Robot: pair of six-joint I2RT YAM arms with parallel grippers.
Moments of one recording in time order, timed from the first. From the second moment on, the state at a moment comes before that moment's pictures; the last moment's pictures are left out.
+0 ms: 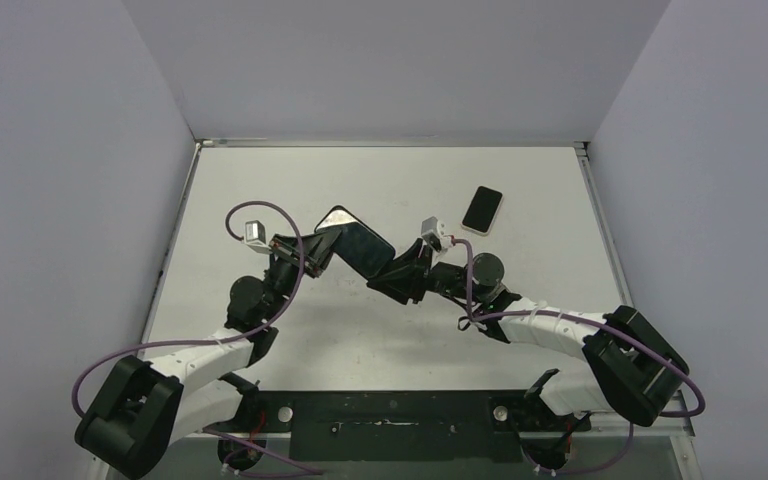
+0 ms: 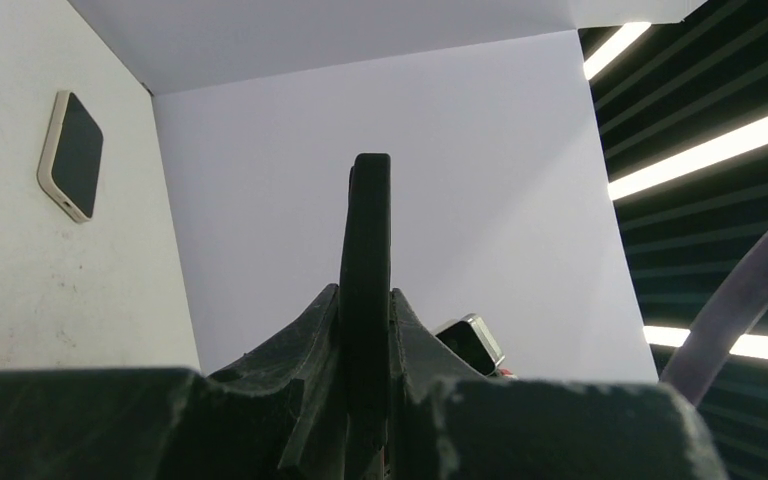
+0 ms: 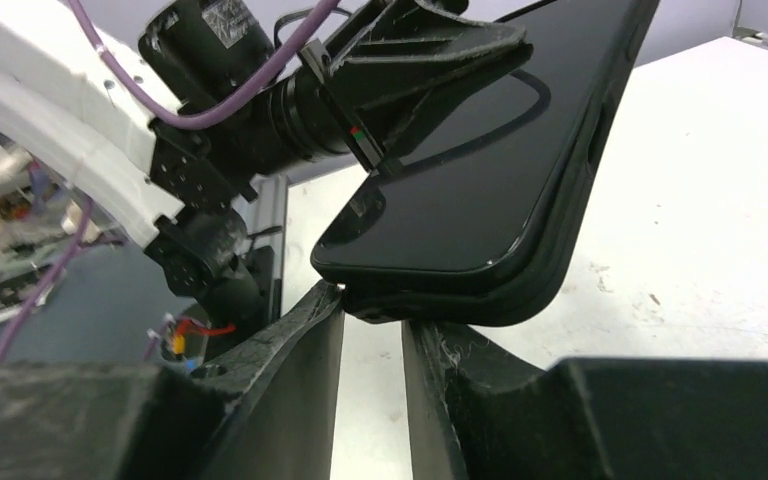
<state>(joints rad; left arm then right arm) -0.50 1.08 0.24 1.12 0.06 -1.58 0.75 1.34 0.49 1.06 -0.64 0.45</state>
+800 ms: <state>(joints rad) -0.46 1.16 0.25 1.28 0.23 -1.48 0.66 1.23 0.49 0.82 -0.61 0.54</state>
